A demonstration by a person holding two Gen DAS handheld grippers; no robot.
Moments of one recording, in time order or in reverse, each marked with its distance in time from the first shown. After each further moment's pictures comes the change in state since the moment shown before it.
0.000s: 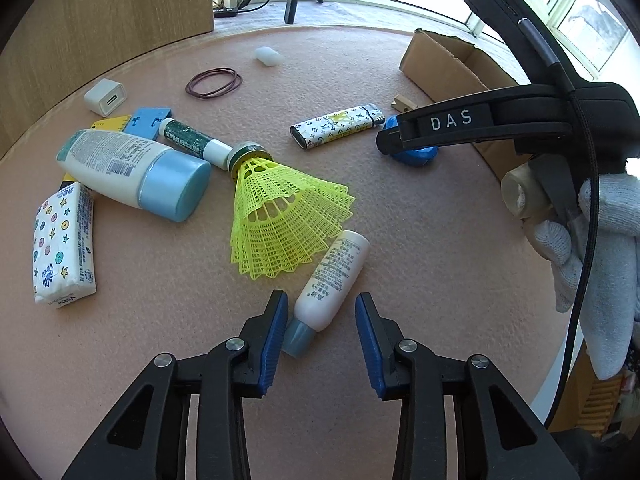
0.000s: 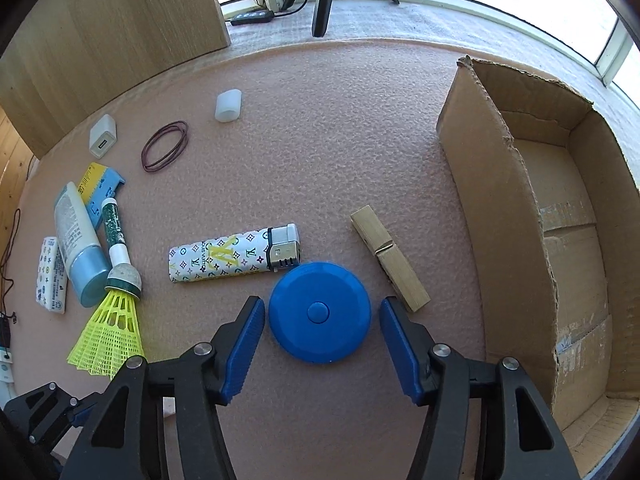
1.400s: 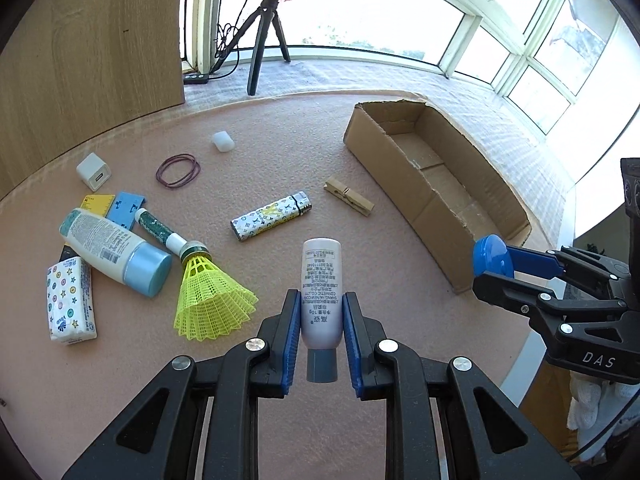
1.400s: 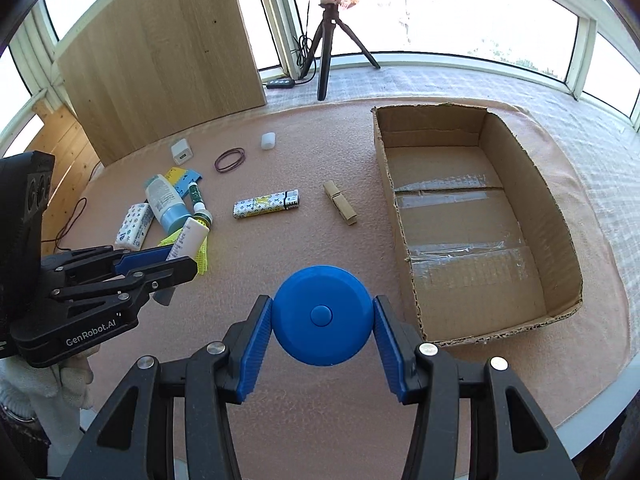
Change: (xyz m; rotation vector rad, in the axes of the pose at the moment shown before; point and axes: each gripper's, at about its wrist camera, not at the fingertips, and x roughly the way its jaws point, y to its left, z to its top) left arm -0.055 -0.055 0.035 0.007 -0.154 -0.055; right arm -0.131 -0.049 -0.106 -0.021 -0.222 0.109
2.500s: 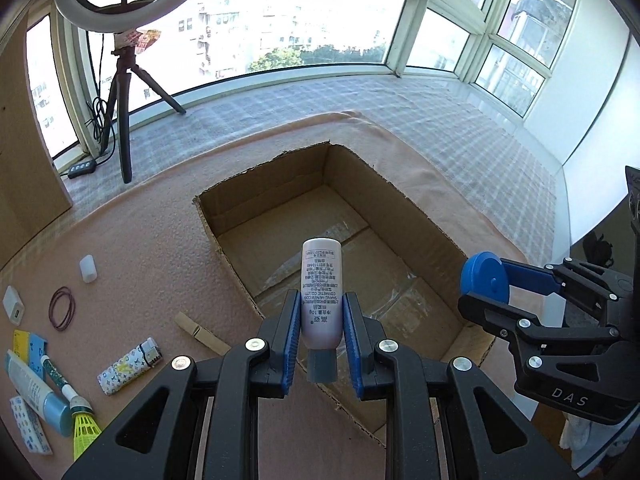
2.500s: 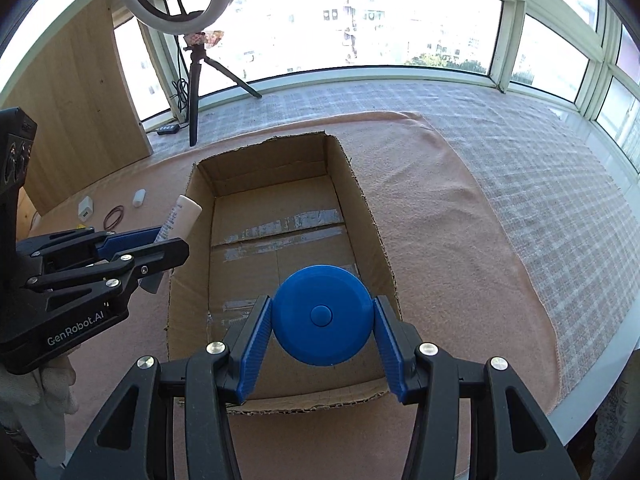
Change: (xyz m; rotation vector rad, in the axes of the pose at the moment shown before) left arm 0.097 -0.146 0.109 0.153 -0.033 -0.026; right arm -0.005 -0.150 0.036 0.085 -0.052 -0.160
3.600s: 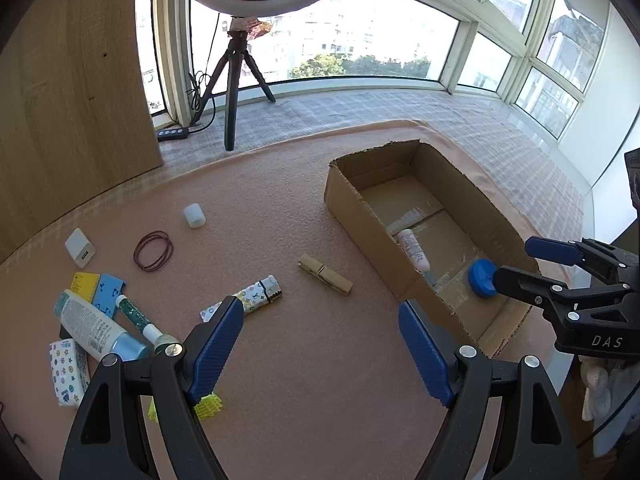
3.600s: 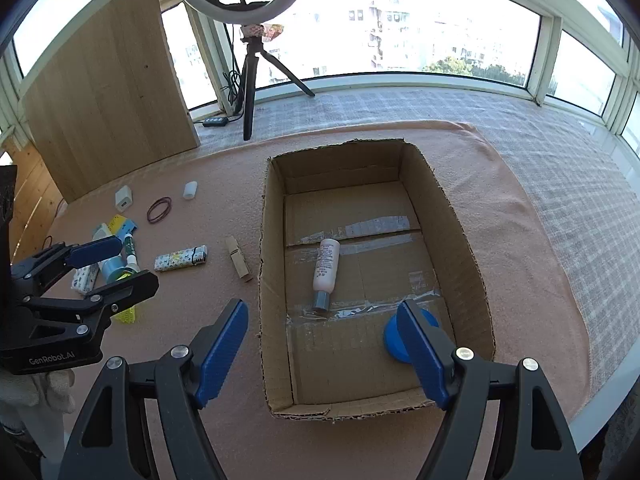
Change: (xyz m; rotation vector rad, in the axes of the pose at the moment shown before) left arm -0.076 0.092 -0.067 -0.109 -0.032 0.127; right arm -0.006 0.068 0.002 -0.055 0.000 0.088
